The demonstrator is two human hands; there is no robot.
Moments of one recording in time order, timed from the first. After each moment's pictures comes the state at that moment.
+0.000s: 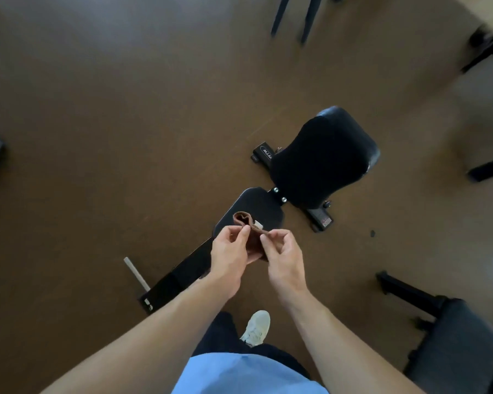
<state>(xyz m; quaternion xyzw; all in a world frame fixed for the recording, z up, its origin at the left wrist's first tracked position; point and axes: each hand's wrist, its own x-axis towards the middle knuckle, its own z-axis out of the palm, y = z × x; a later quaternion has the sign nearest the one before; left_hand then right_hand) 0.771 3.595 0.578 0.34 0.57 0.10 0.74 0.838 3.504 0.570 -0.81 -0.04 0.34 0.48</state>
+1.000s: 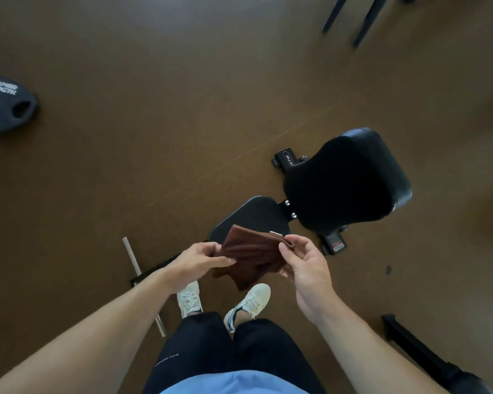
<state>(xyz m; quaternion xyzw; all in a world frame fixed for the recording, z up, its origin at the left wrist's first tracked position) 0.775 3.643 0.495 0.50 0.47 -0.12 0.72 0.965 3.500 0.542 -0.69 0.01 0.50 0.52</state>
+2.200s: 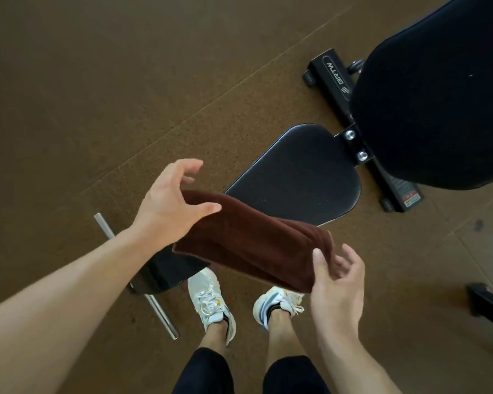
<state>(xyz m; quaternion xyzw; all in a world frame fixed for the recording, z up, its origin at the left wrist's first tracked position) 0.765 3.727 0.221 0.73 0.53 -0.06 0.42 0.896 3.487 0.225 -0.90 0.09 0.29 0.31</state>
